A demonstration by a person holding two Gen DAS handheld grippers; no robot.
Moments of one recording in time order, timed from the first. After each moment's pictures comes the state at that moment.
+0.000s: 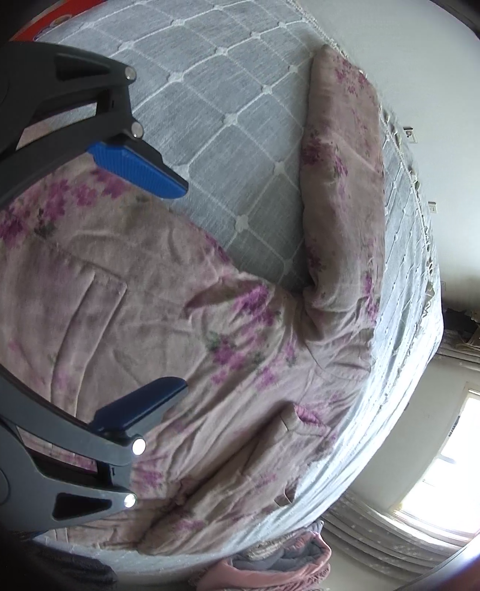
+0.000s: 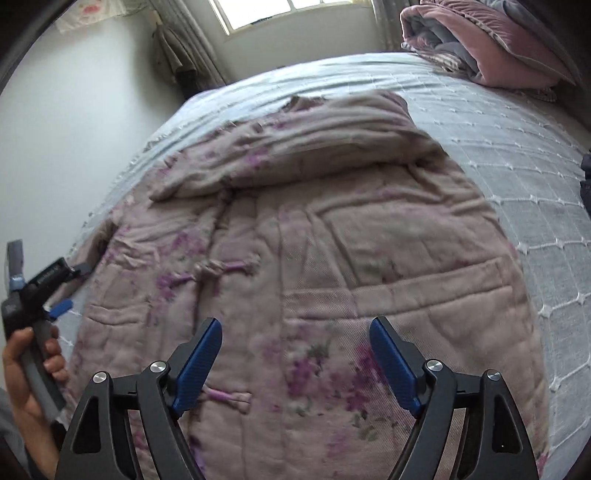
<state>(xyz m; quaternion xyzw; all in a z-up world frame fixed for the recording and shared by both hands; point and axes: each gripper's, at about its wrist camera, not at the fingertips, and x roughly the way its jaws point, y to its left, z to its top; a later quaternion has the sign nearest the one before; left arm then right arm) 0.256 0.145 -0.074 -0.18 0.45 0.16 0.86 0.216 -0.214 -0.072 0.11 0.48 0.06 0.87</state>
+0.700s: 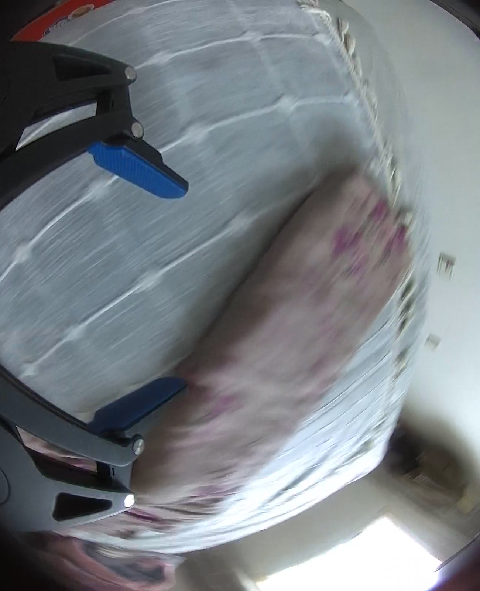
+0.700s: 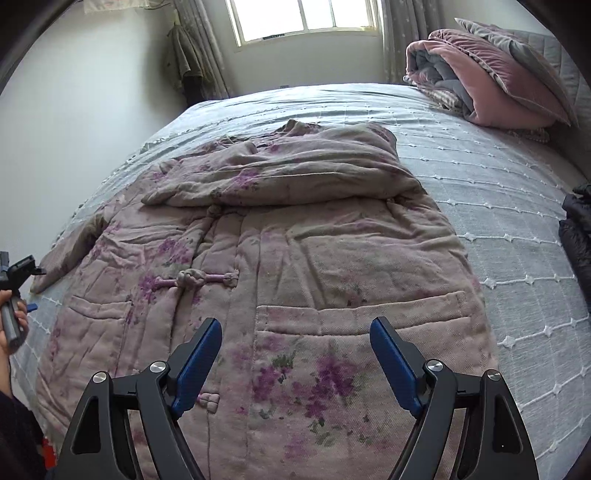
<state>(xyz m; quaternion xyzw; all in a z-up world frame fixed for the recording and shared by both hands) 0.235 0.406 -0.096 -0.37 0.40 0.30 0.78 0.203 -0.222 -0.055 0.06 0.44 0.04 0.90</state>
